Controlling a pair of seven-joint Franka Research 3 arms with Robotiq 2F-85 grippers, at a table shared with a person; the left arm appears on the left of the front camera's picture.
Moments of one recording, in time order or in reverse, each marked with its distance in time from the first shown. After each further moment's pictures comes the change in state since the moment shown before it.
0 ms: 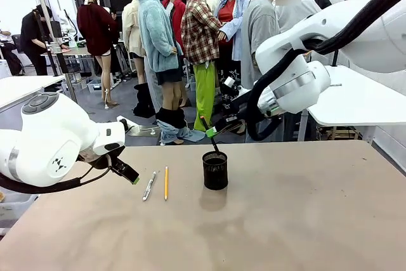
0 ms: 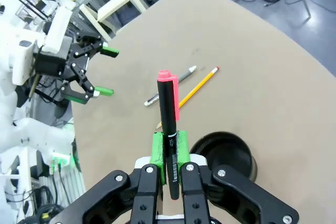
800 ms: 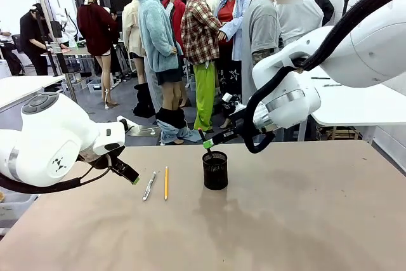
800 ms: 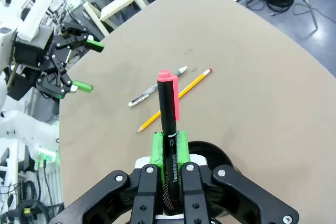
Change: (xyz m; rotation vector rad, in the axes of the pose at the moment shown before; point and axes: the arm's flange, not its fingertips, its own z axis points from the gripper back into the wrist) left arm 0.000 0.000 0.000 0.000 0.000 0.000; right arm -0.028 -0.039 -0.036 0.044 -0.027 0.070
